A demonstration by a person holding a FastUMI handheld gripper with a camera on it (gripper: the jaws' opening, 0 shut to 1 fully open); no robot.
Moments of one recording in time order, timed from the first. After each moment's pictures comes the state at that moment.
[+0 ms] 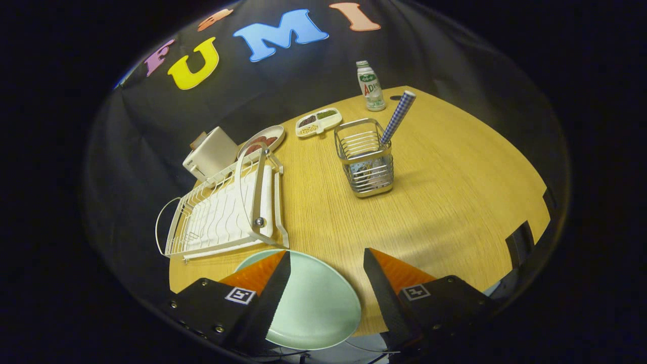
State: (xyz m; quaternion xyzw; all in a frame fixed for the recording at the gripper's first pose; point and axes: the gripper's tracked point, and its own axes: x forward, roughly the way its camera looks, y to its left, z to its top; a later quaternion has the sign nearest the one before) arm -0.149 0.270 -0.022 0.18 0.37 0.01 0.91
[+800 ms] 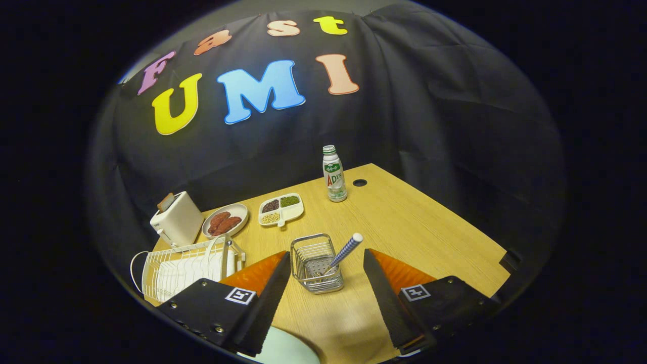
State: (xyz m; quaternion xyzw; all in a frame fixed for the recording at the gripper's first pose) arm -0.061 0.165 0.058 0.12 0.22 -0.13 0.96
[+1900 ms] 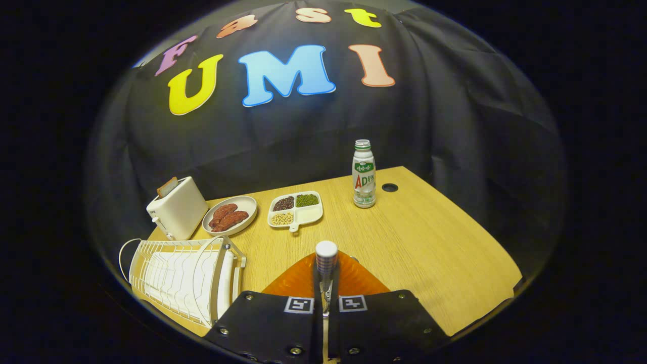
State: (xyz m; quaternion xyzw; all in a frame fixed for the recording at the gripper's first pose) arm 0.009 0.190 0.054 0.05 0.22 -0.06 0.97
